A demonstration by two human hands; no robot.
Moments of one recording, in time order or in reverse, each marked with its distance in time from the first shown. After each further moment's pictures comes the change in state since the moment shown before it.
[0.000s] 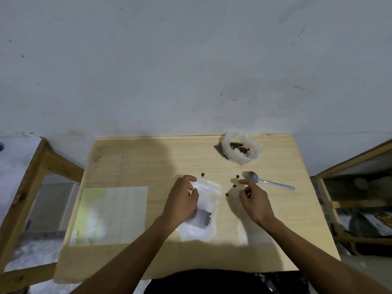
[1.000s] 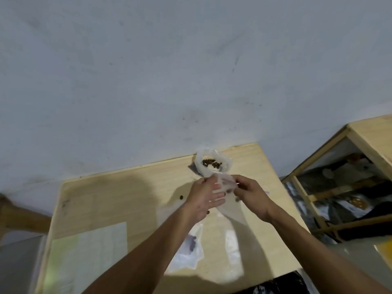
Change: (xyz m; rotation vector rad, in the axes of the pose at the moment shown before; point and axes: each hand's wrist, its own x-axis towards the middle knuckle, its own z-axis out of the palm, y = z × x) left_hand 0.042 0.125 0.045 -0.867 -0.387 -0.434; right_hand 0.009 -0.036 -0.079 0.482 -0.156 0.059
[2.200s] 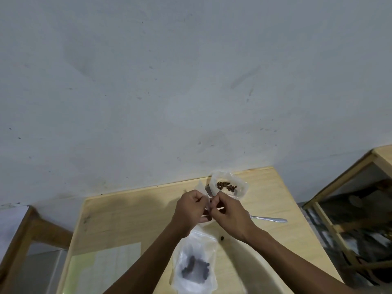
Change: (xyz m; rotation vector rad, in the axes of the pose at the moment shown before) left_hand -0.029 0.042 -0.053 0.309 0.150 0.284; right_hand 0.022 -0.031 0.069 -0.161 -0.010 -0.258
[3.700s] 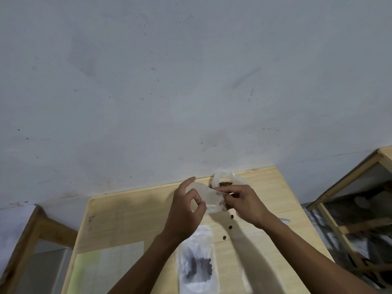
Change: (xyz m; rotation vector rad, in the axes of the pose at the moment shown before) left_hand -0.002 -0.025 -0.024 0.600 0.164 0.639; right_hand 0.013 -0.012 -0.038 0.128 -0.021 0.100
